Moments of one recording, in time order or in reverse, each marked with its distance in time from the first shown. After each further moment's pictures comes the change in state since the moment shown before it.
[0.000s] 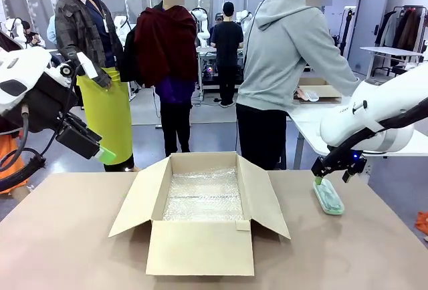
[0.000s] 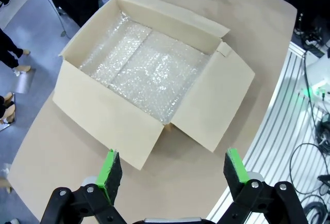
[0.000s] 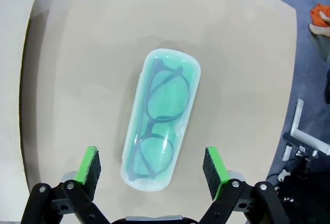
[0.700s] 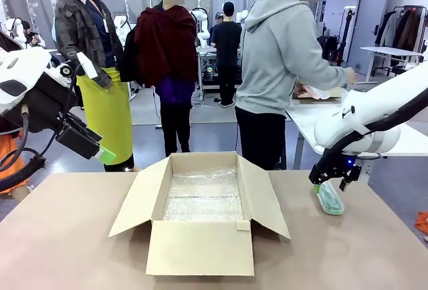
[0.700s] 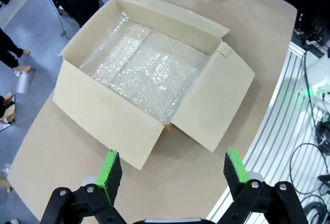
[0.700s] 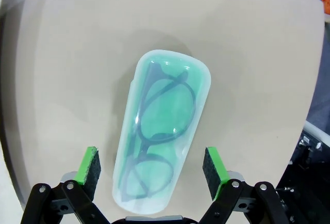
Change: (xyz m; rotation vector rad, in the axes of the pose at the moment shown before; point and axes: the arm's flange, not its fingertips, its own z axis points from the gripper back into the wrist) left arm 0.000 0.000 0.000 0.001 0.000 0.000; right arm 0.021 -0.008 -0.044 0.014 0.132 -0.001
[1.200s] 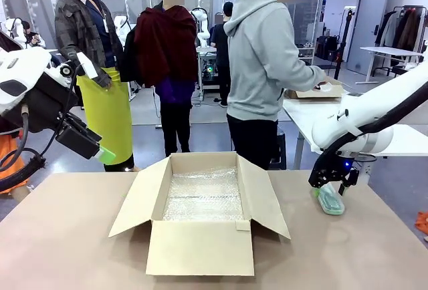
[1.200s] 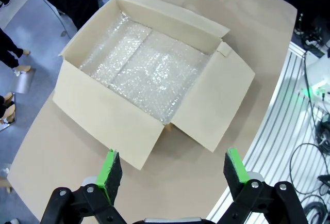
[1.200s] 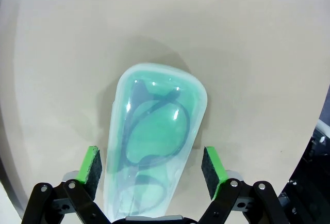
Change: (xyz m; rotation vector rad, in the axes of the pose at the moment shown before) left arm 0.000 0.000 0.000 0.000 0.000 0.000; right arm 0.017 -0.010 -0.021 0.009 0.062 -0.023
